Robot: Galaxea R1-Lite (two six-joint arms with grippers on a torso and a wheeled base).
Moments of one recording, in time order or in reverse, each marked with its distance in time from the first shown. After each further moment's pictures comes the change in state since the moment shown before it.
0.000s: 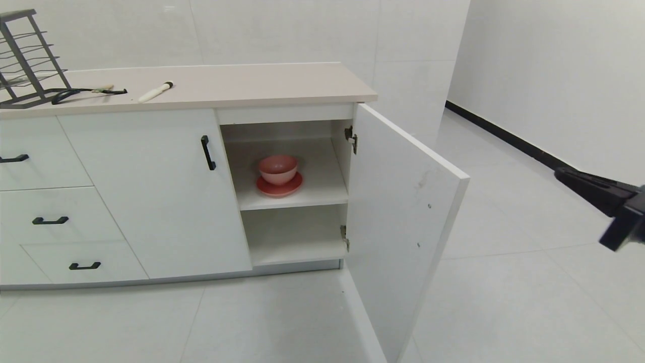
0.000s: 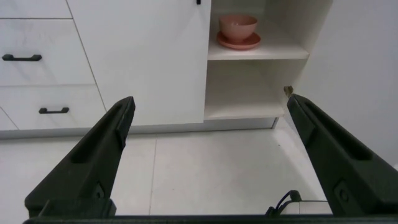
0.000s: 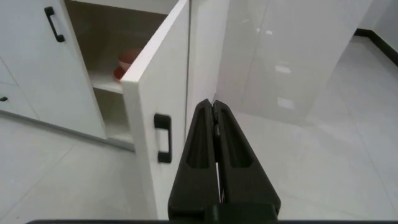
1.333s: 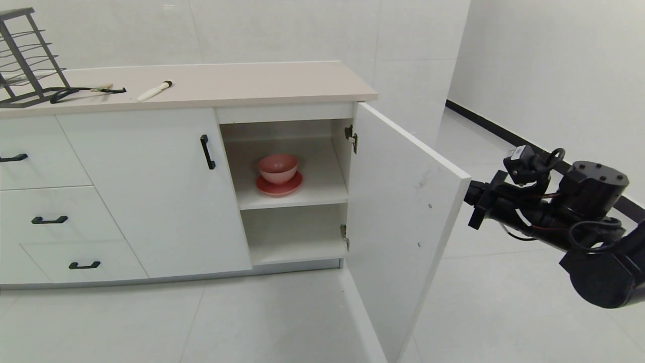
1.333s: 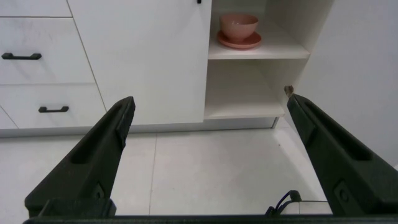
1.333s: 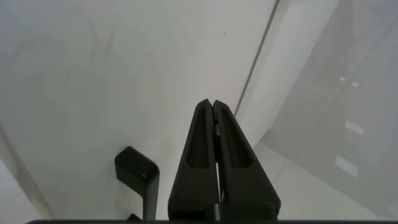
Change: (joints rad) left arm 0.000 0.000 0.000 0.000 0.001 0.000; right arm 0.011 0.775 -0.156 -0.647 0.414 -0.088
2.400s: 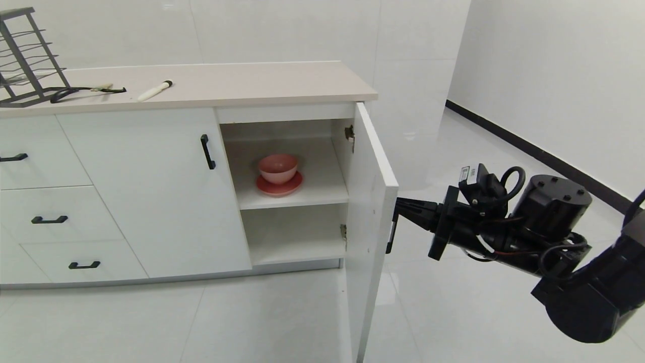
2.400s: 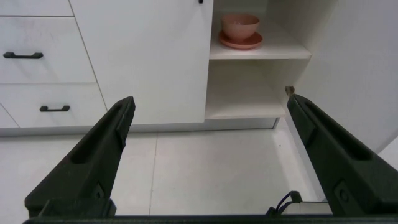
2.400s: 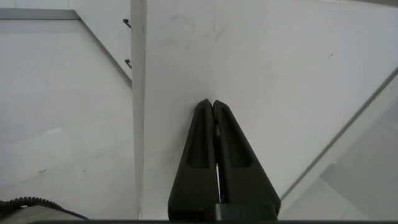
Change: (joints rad) left arm -0.001 0.000 0.000 -0.001 0.000 0.000; right arm 0.274 -0.016 0.053 -0.040 -0.044 -0.003
